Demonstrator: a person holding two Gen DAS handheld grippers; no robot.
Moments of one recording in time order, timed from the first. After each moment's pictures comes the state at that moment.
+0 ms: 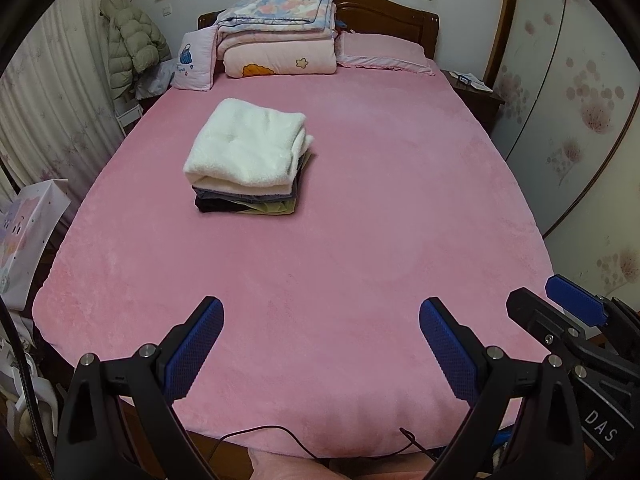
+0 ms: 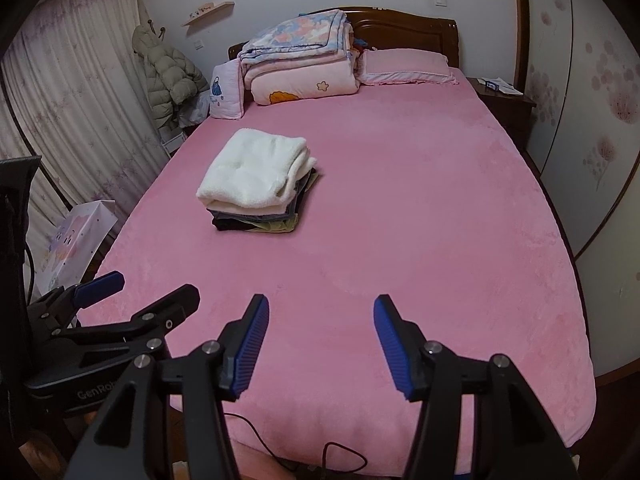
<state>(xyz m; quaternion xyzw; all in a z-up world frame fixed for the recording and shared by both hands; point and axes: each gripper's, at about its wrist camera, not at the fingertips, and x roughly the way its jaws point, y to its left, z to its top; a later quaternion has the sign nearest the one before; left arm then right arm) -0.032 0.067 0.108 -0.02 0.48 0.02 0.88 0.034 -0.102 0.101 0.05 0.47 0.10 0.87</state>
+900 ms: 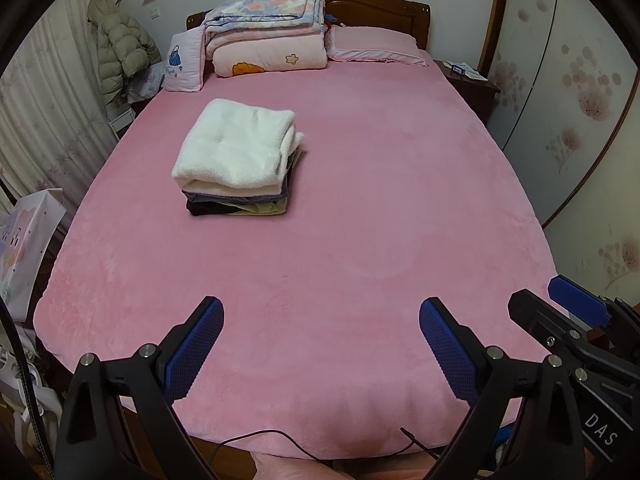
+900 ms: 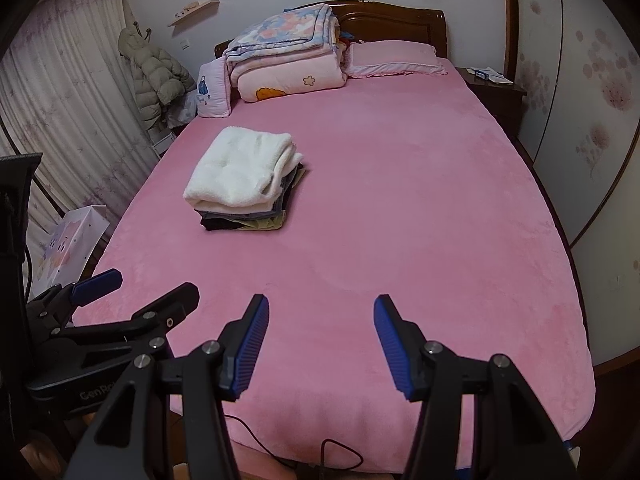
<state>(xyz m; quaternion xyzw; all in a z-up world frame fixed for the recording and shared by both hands) -0.019 0.061 0.106 0.00 0.49 0.01 0.87 0.038 -0.113 0.095 0.07 0.48 0.08 0.87</state>
